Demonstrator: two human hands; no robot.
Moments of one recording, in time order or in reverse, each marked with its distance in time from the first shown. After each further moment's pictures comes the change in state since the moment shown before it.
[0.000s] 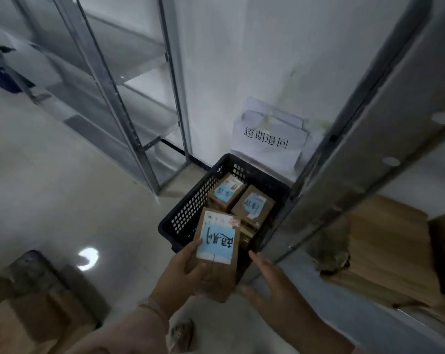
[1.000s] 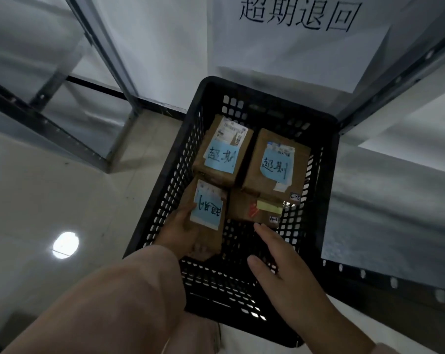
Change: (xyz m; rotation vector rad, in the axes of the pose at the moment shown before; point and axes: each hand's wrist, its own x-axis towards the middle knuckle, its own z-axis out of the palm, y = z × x) left_hand 0.369 -0.214 -0.009 0.306 -0.296 -0.231; right_hand 0.262 0.093 0.114 0.197 0.224 0.292
